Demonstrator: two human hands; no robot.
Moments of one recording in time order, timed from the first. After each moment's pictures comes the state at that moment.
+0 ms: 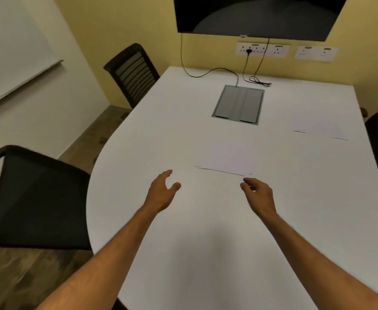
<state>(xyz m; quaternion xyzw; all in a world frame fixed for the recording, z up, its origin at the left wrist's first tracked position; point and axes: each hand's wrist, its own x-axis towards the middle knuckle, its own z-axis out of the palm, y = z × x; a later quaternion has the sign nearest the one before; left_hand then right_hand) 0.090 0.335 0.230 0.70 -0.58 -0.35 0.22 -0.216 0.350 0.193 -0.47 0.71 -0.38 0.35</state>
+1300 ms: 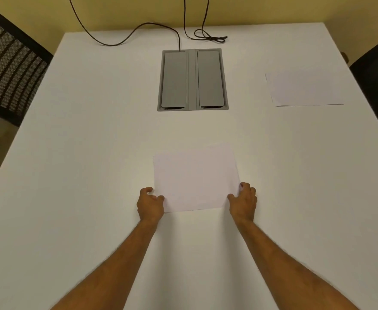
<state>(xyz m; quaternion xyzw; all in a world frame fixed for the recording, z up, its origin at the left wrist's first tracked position) -0.007 0.022 -0.021 0.77 -0.43 -0.42 0.19 -0.246 0.109 -0.047 -0.24 0.89 -0.27 0.28</state>
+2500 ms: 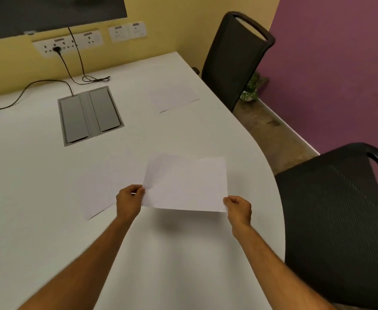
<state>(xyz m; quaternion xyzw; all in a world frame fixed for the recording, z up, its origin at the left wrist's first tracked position) -0.147 0.188 0.091 0.53 -0.70 -0.45 0.19 -0.345 0.438 0.090 0.10 0.78 -0.56 0.25</state>
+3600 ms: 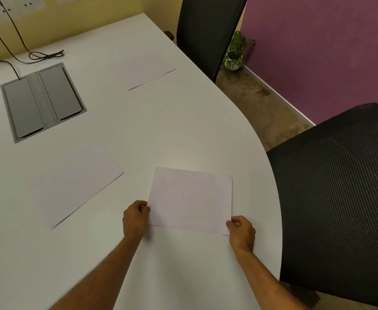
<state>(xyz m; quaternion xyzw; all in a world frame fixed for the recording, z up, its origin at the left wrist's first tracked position) -0.190 0.255 -0.028 0.57 -0.71 -0.40 0.03 -0.334 0.523 -0.041 0.11 0.87 -0.42 0.23</state>
